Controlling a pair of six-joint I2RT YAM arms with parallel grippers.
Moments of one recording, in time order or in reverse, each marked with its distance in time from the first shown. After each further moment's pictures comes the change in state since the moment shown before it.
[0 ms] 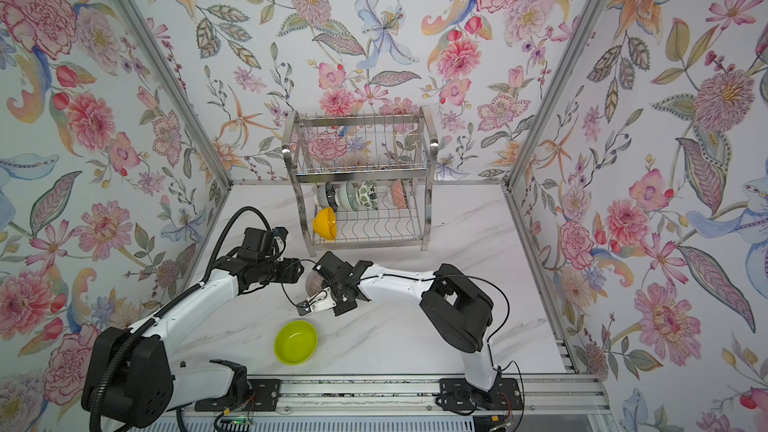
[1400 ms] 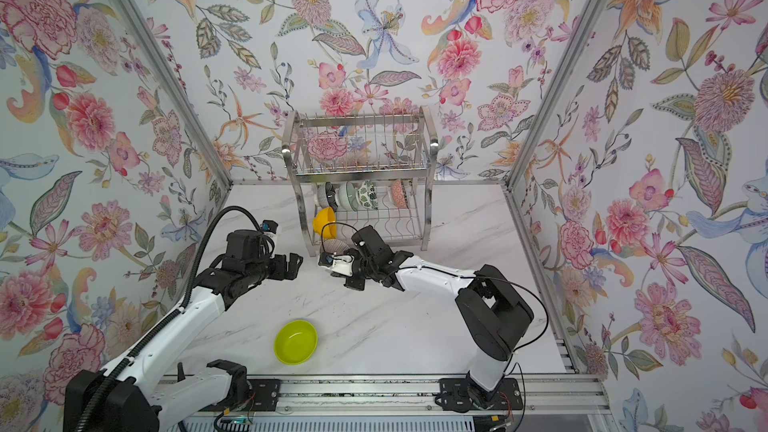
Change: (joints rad) left arm 0.000 -0.198 -0.049 0.090 -0.057 0.043; right arm -0.228 -0.214 -0.246 0.442 -0.328 0.436
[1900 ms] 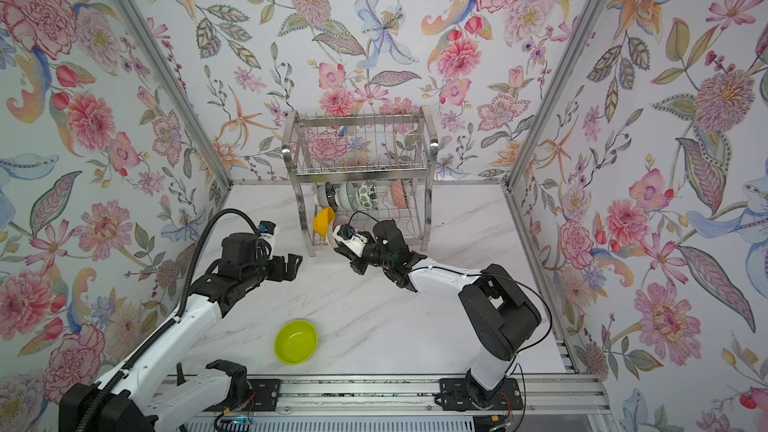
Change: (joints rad) left arm 0.000 -0.054 -0.037 0.045 0.011 0.011; right arm -0.108 -0.010 -0.122 0.494 -0.049 0.362
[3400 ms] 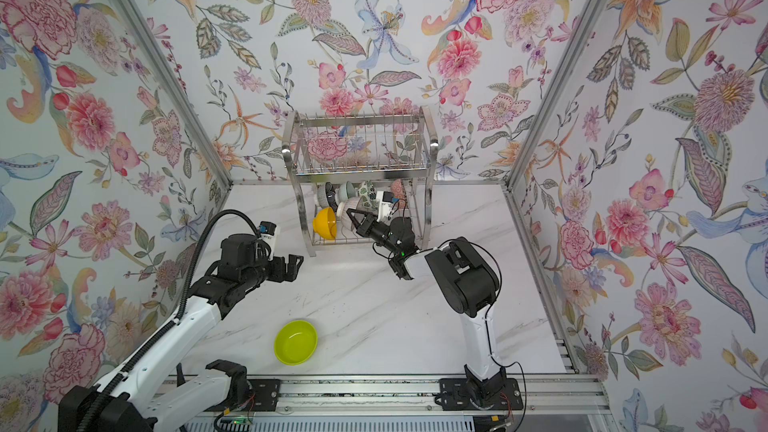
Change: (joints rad) left arm 0.000 -0.011 -0.011 0.017 0.023 0.003; right arm -0.145 0.375 0.101 0.707 0.072 1.229
